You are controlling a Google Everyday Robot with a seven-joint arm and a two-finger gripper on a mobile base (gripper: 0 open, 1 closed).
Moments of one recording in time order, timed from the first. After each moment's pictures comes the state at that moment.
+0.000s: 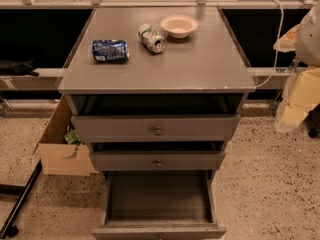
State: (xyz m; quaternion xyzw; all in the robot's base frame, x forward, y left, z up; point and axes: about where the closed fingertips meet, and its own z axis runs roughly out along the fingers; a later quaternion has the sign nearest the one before) arm 0.438 -0.216 0.977 -0.60 0.78 -0.04 0.16
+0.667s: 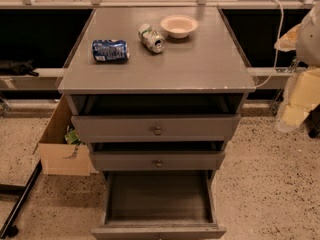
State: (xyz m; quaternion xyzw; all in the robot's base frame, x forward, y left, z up) arm 0.440 -0.219 0.977 -0.61 0.78 -0.04 0.16
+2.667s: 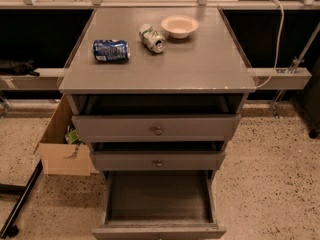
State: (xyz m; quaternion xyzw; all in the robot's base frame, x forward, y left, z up) arm 0.157 -0.408 0.888 -0.52 0.84 -0.03 0.14
